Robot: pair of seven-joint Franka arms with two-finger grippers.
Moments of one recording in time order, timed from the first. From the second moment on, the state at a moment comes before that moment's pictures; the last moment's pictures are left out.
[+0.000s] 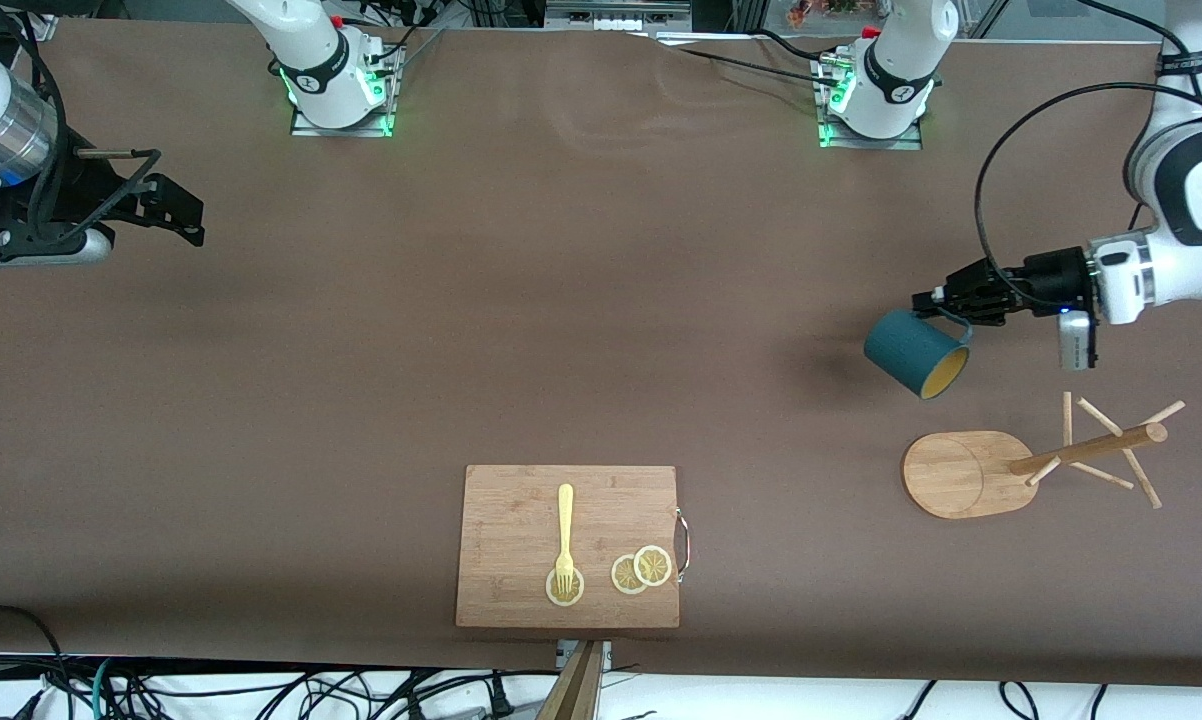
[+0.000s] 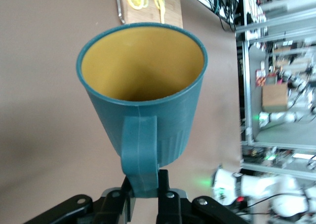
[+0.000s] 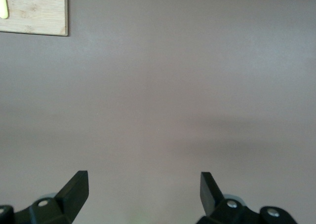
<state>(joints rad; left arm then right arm) 0.22 0.15 0.03 -2.05 -0.96 1.70 0.68 0.07 0.02 0.06 -1.59 -0.03 1.56 0.07</state>
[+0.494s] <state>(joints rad) 0.27 0.16 0.12 -1.98 -0.95 1.56 0.44 0.07 0.02 0.06 -1.59 -0.03 1.56 0.07</state>
